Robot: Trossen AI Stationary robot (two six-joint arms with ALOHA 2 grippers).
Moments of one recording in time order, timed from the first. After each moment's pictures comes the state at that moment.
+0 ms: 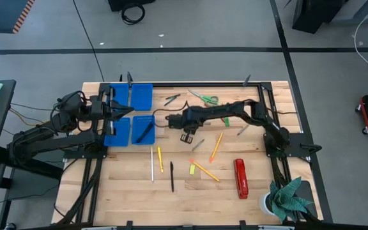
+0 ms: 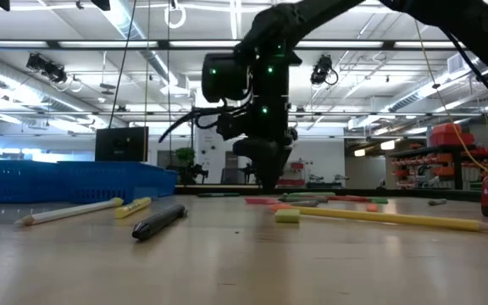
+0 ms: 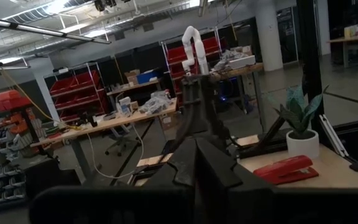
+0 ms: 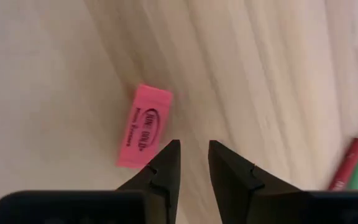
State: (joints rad) left arm 0.38 0.46 0.60 0.03 0.31 0.22; right arm -0.12 2.24 1.77 -1.04 0.28 0.29
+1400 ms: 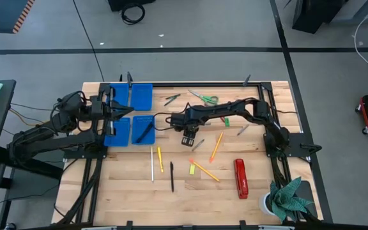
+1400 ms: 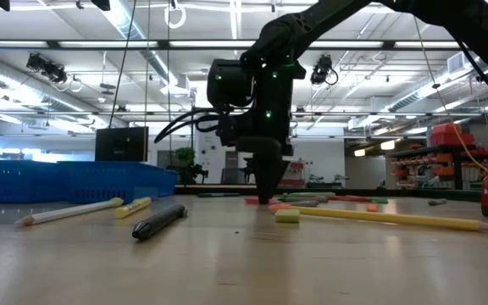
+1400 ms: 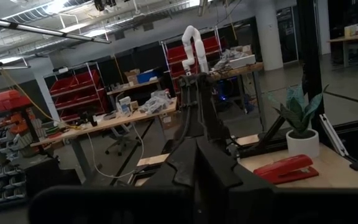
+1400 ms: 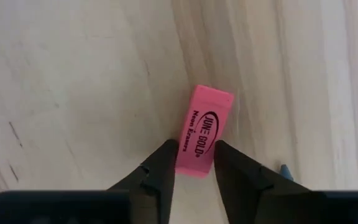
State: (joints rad) left arm 0.38 0.46 0.60 0.03 0.31 0.22; right arm -0.15 2.23 1.66 -0.89 0.09 0.15
